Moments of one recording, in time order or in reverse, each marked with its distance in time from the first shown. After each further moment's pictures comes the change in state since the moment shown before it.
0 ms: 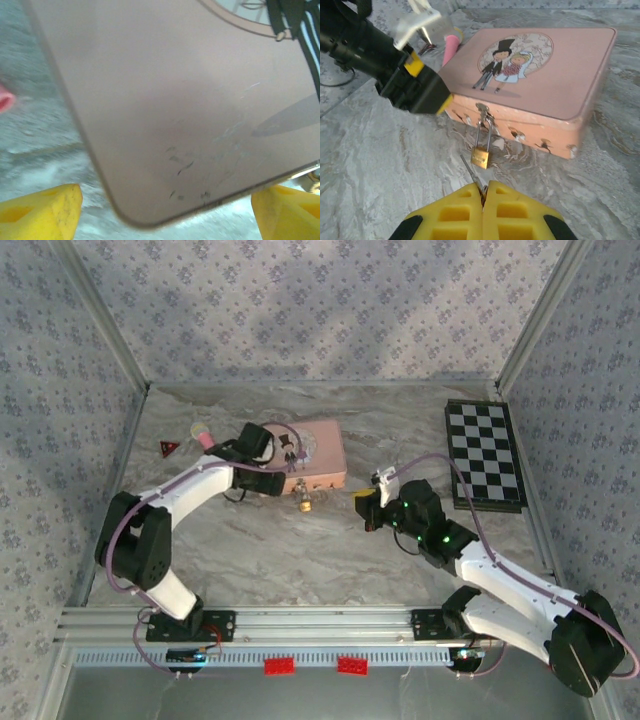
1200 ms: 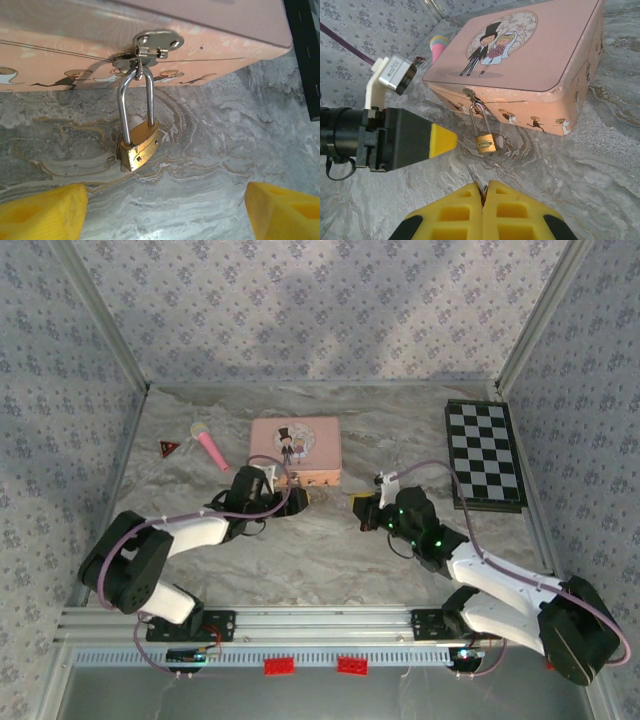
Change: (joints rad) left arm -0.106 -0.121 -0.557 0.898 0.385 -0.515; right arm 0.020 0.066 -0.087 0.182 0.056 0.189
